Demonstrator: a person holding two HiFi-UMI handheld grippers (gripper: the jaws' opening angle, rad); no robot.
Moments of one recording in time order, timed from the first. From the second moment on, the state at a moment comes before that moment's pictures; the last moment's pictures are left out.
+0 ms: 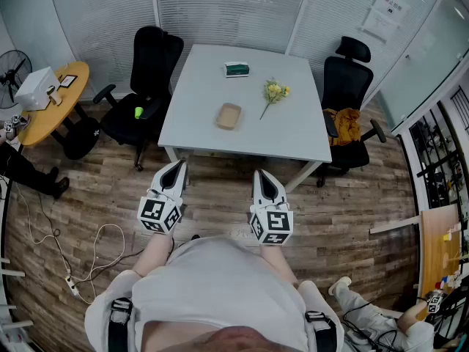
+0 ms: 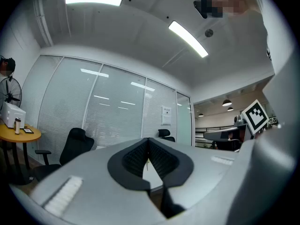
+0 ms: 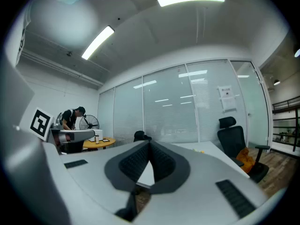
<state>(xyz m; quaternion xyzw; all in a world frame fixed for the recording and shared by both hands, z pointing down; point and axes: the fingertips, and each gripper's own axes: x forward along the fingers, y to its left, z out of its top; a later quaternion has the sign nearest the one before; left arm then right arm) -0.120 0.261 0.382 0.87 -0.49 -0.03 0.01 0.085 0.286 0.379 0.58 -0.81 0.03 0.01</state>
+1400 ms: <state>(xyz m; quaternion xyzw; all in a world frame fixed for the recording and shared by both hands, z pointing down) -0.084 0.179 0.418 0.86 -0.50 -0.02 0.03 0.116 0.193 0.407 0.56 -0.83 0.02 0.02</state>
